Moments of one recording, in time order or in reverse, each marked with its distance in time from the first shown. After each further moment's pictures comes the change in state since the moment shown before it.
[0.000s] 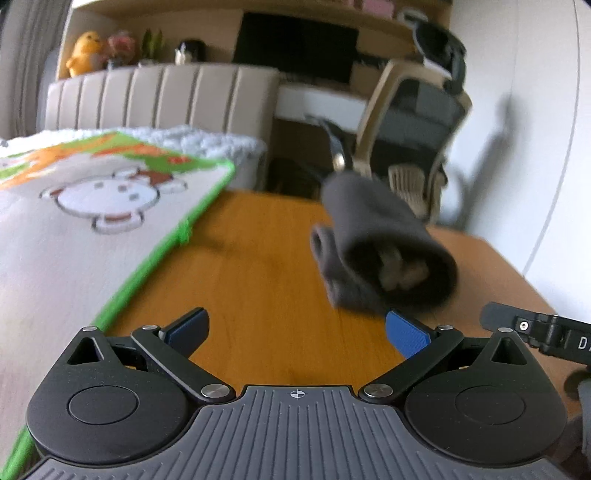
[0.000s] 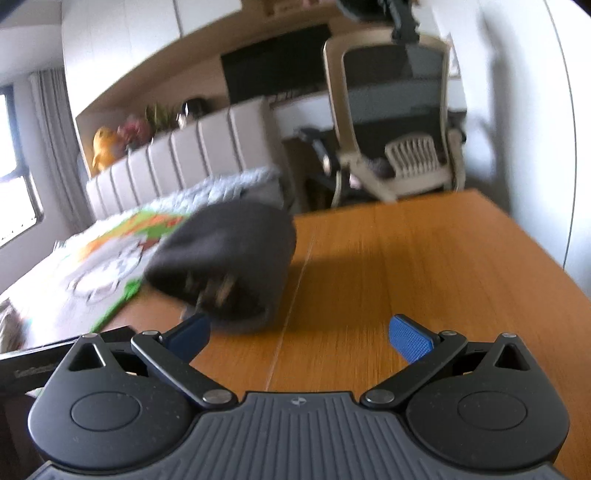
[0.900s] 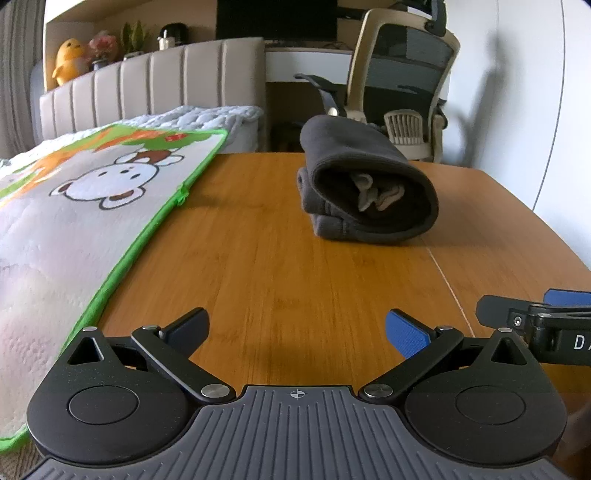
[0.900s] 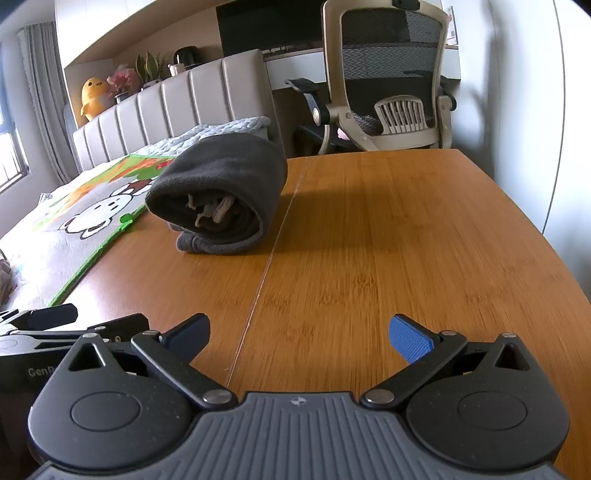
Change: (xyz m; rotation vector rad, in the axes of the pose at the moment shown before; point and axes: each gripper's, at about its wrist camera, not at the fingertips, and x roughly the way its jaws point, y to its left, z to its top) left arm -0.009 -0.025 -0.018 0.112 0.114 0.071; right arm -0.018 0.006 -0.018 -0.042 0.139 -0.061
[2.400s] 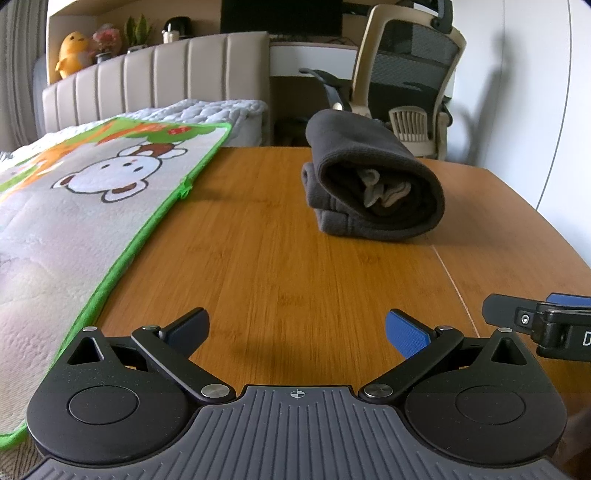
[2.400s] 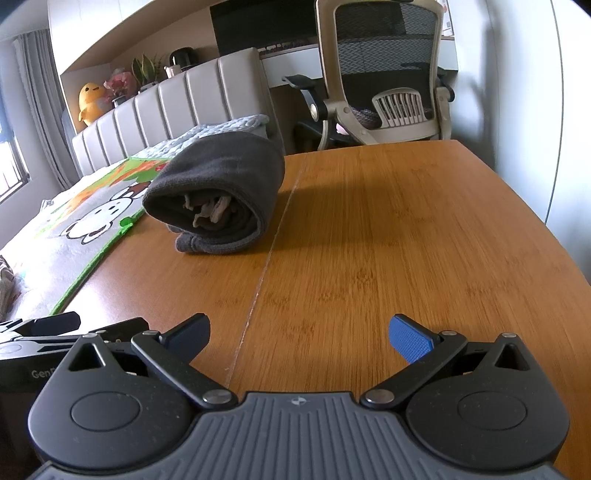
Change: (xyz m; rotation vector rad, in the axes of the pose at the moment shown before) left arm 0.002 0.001 0.001 -0.016 0.015 0.006; right arm 0.004 -0.002 0.001 0.027 0.013 0.008
